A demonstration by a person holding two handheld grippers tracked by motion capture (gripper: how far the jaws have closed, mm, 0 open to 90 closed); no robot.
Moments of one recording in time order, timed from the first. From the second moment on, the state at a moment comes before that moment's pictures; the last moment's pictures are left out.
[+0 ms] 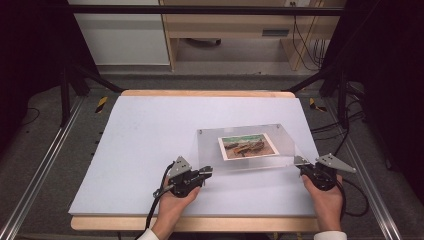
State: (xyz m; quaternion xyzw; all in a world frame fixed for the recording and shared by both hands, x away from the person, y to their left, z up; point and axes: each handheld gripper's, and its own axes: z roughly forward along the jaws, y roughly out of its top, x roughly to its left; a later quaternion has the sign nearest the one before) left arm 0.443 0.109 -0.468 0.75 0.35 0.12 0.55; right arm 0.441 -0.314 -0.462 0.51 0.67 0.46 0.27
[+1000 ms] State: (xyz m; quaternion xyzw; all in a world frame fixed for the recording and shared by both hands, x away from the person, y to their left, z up) left arm 0.444 0.156 -0.430 0.72 0.35 0.17 0.57; right arm 0.435 -0.270 -0.436 0.50 0.66 0.48 0.28
